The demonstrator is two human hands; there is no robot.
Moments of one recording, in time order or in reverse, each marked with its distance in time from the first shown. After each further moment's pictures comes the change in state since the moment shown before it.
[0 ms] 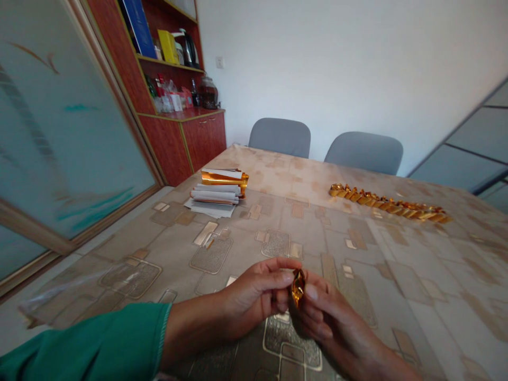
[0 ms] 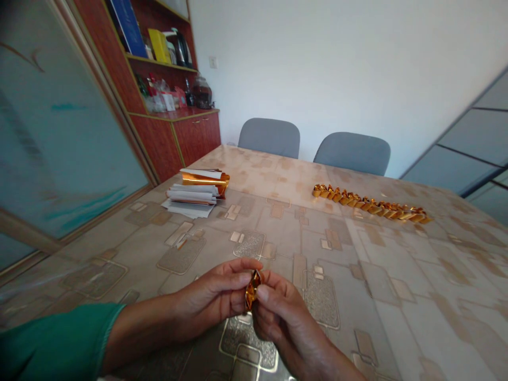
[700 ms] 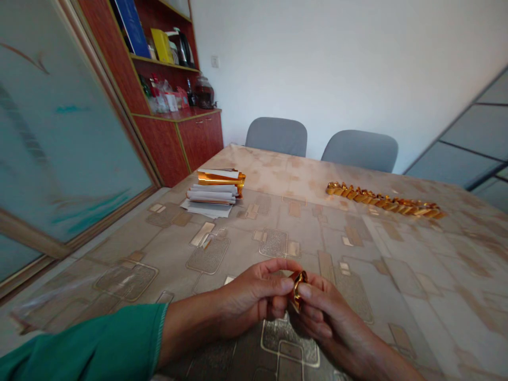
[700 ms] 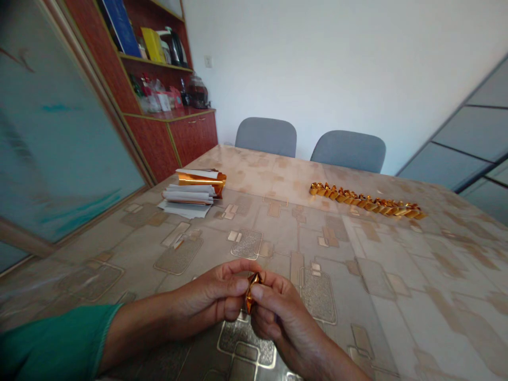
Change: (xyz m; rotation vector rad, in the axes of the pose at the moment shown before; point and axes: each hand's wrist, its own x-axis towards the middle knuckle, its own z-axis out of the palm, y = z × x) left_hand 0.000 0.002 -0.004 0.093 -0.076 -0.051; right_hand 0.002 0.001 -0.002 -0.041 -0.039 0.005
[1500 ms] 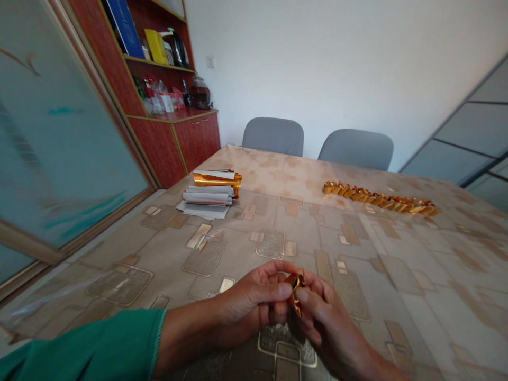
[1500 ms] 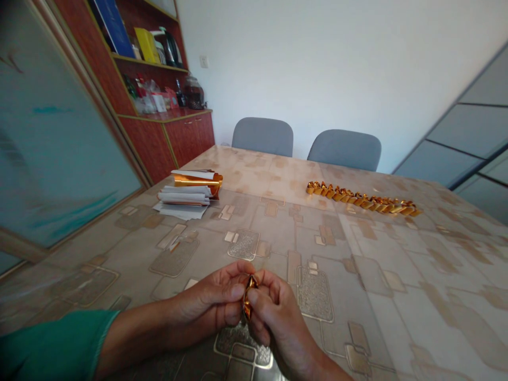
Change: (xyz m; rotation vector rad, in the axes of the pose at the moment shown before) left_hand -0.004 -0.004 0.009 -0.057 -0.052 0.021; right_hand -0.002 0.009 0.010 -0.191 0.231 -0.101
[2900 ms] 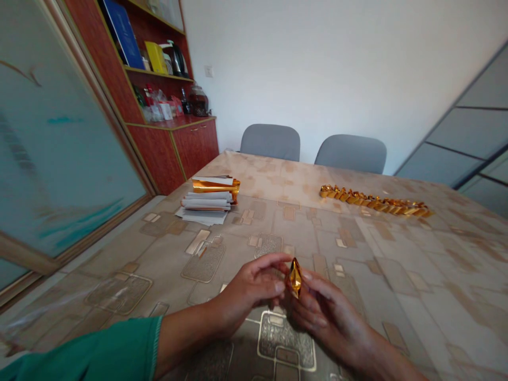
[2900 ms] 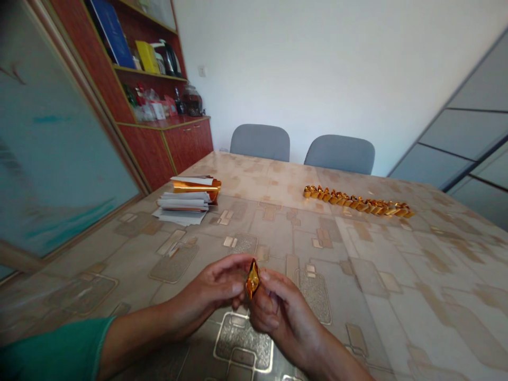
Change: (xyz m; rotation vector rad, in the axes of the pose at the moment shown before) left_hand 0.008 0.004 -0.017 0.283 0.061 0.201; right_hand 0.009 -0.016 -0.016 0.299 -0.232 0.129
